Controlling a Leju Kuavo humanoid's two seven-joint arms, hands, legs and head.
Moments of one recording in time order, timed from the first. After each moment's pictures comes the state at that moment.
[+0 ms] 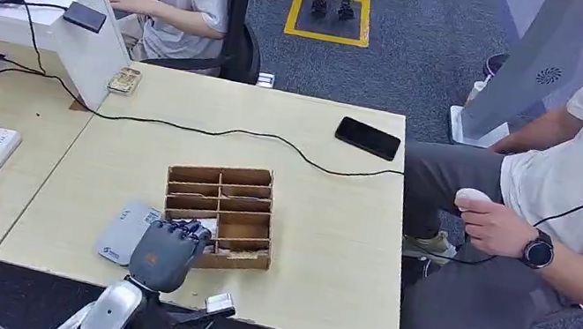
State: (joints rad) left arm -0.06 0.07 -0.41 -1.24 -1.39 0.63 0.02; right arm -0.03 0.06 -0.91 -0.21 1.57 -0.30 -0.17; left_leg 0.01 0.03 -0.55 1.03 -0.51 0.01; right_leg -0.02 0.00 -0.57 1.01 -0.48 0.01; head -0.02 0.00
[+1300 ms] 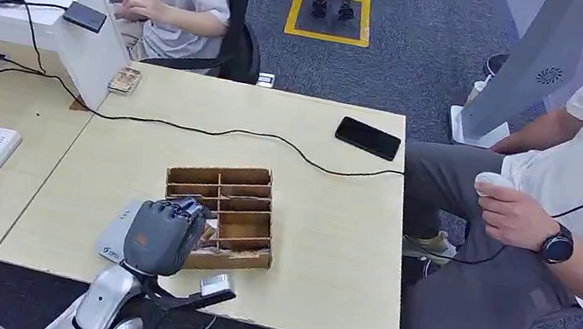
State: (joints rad) left arm -0.06 0.07 -0.41 -1.41 -1.24 0.63 -0.06; right arm -0.03 0.07 -0.91 -0.21 1.57 -0.31 -0.17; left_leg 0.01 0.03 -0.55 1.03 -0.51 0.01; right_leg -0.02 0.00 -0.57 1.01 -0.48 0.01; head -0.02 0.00
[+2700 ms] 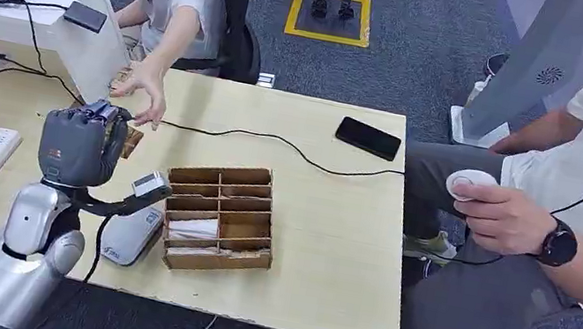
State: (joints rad) left arm -0.24 0.24 -0.16 -1.51 -1.21 0.54 -0.02; right arm -0.03 0.07 -0.90 -0.21 1.57 -0.32 -0.17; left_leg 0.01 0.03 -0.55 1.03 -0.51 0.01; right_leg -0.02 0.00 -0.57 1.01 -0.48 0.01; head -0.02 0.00
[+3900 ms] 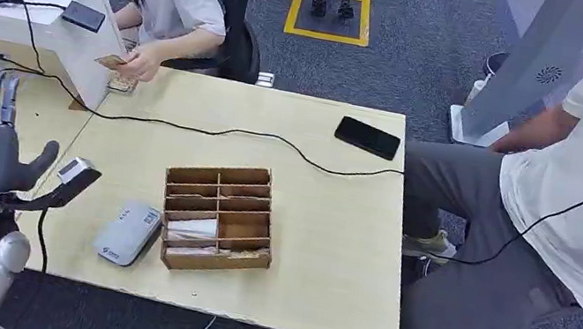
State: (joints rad) left arm -0.13 0.26 0.18 -1.40 -1.11 0.69 -0.13; right arm -0.01 0.07 -0.88 -0.21 1.55 -0.32 -0.15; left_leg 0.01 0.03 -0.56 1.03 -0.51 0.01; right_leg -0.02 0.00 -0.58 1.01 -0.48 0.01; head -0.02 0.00
